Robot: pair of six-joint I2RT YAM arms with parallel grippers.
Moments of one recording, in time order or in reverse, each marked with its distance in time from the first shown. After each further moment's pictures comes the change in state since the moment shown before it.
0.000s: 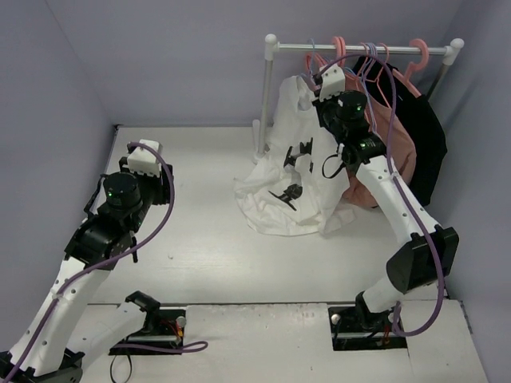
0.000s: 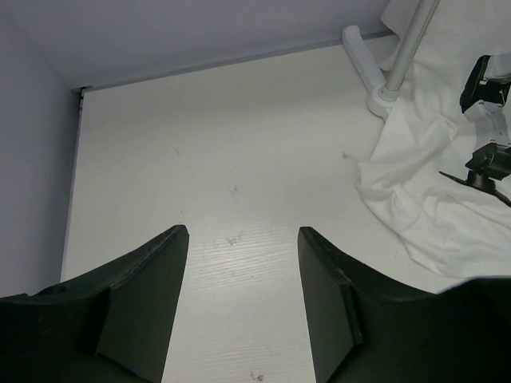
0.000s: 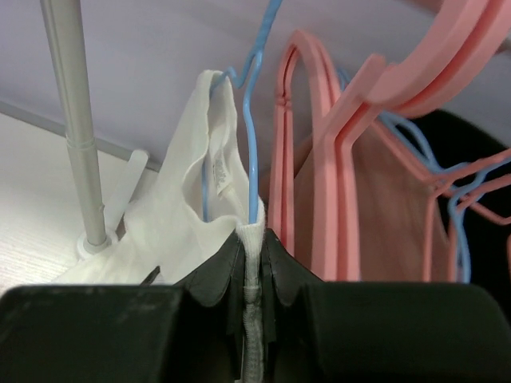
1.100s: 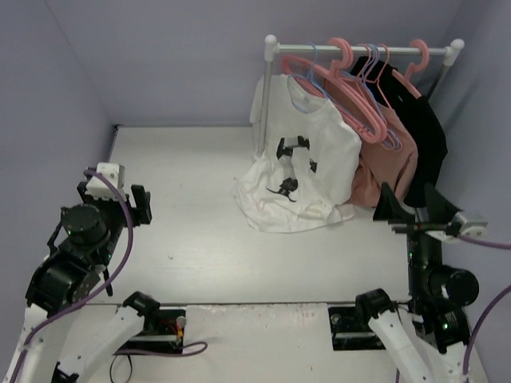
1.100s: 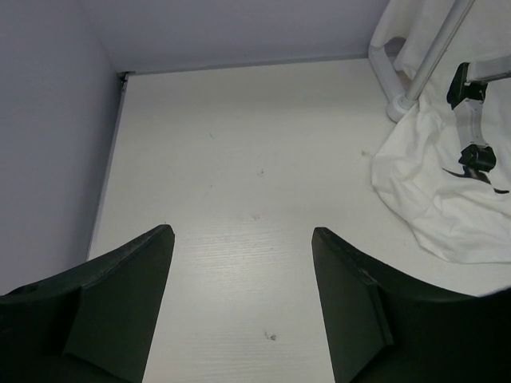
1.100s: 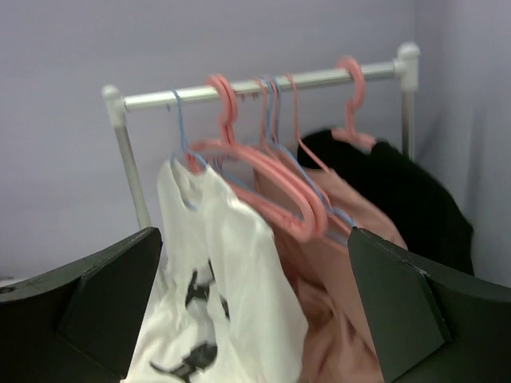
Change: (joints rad) left arm 0.000 -0.186 0.050 -0.209 -0.077 -0.046; right arm -0.005 -1.312 -0.788 0.052 0.154 0.308
